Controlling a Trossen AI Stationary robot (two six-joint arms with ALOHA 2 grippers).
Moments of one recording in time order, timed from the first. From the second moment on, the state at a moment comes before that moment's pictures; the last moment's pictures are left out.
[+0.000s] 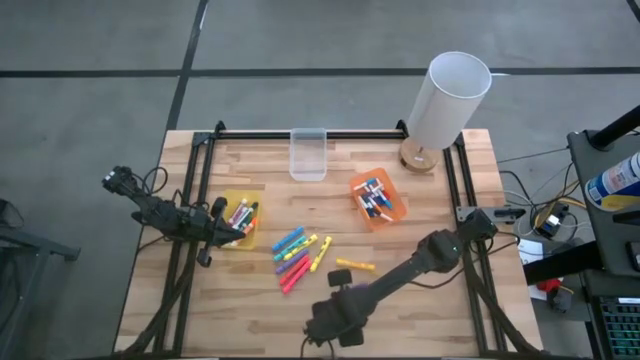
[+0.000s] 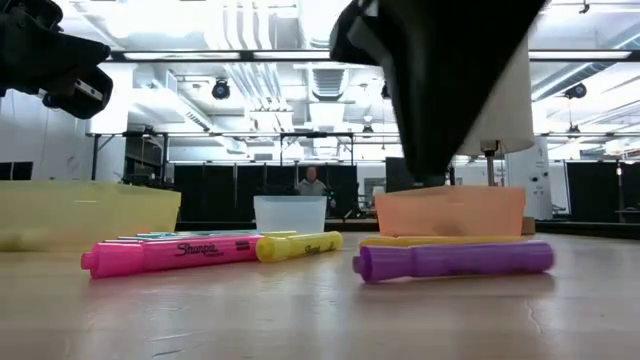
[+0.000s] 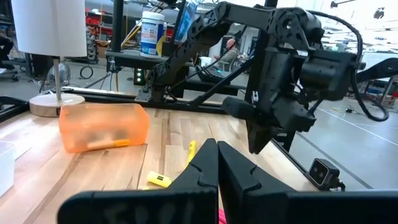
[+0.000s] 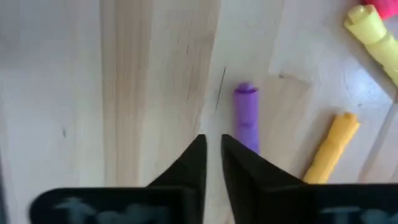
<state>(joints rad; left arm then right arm) -0.61 0.04 0.03 -0.01 -0.47 -0.14 0.55 2.49 2.35 -1.43 0.14 0.41</state>
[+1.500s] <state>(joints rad) -0.61 0.04 0.03 -0.01 -0.47 -0.14 0.41 2.49 2.34 -1.38 0.36 0.18</state>
